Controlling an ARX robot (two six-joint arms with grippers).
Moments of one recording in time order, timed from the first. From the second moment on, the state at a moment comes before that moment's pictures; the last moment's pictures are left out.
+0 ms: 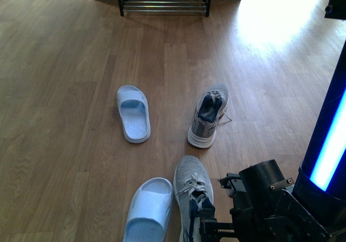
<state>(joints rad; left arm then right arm) 0.00 0.02 0.01 0.00 0.00 -0.01 0.21 2.77 0.95 0.59 -0.23 0.34</state>
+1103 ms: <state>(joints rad) 0.00 0.02 0.01 0.00 0.00 -0.01 0.04 2.41 0.74 0.67 -0.18 0.36</state>
